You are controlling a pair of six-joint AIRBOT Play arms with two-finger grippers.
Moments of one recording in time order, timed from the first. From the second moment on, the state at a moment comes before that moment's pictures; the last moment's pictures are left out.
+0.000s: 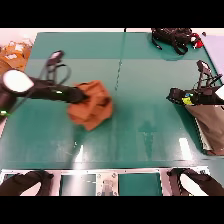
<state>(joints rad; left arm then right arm) -0.31 -1.06 1.05 0.98 -1.02 -1.42 -0.10 -0.96 0.90 -1.24 1.04 1.64</state>
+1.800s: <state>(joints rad) -0.37 -1.66 1.07 0.29 -0.75 -0.98 -0.09 -1.18 0.62 -0.92 0.97 1.37</state>
